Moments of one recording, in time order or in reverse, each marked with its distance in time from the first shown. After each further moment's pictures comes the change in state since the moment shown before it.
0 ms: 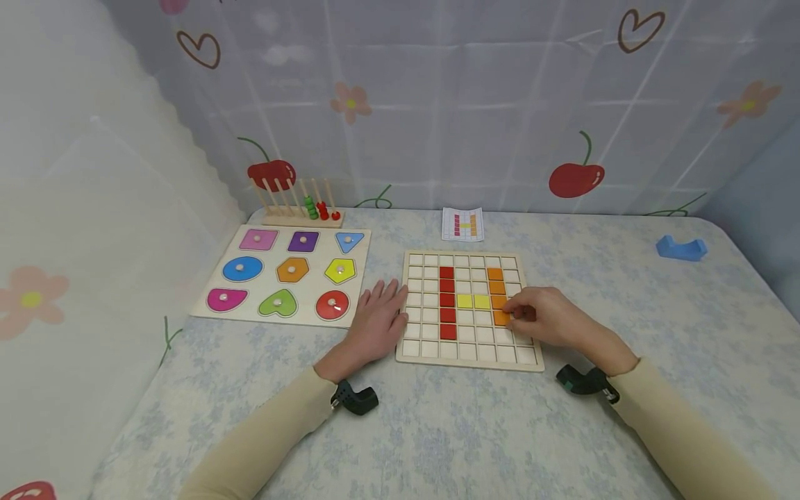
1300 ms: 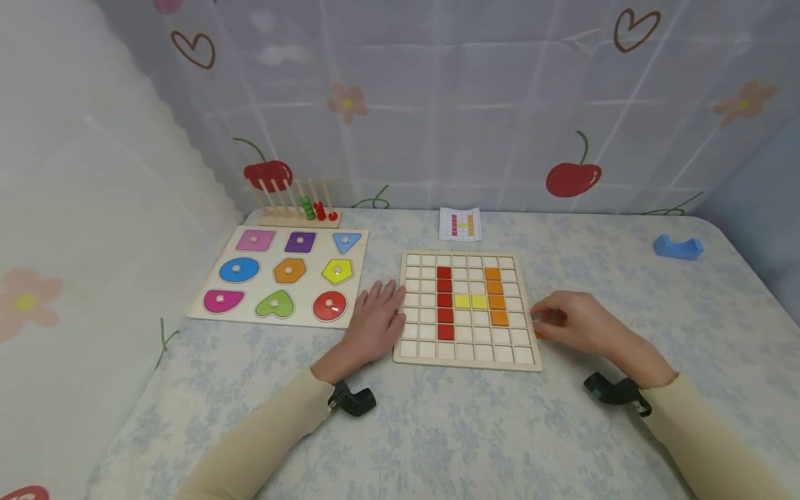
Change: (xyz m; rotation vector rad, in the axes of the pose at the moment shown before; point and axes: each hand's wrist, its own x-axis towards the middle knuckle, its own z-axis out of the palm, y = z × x) left_hand -0.001 0.002 -0.002 -0.004 -0.003 -0.003; right_hand -0.033 0.018 -0.017 -0.085 0.058 0.018
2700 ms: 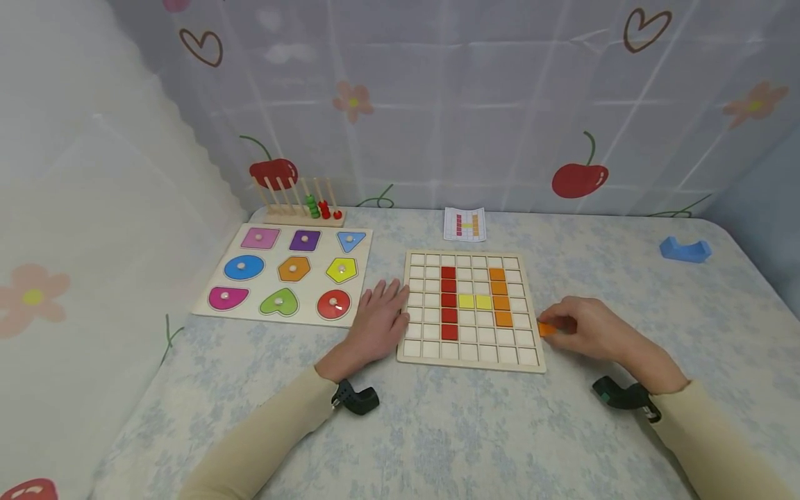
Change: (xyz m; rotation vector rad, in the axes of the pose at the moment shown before) left_hand 0.000 -0.001 0.000 0.013 0.011 0.013; right_hand -0.008 0.008 -0.001 -0.010 -0.051 -0.007
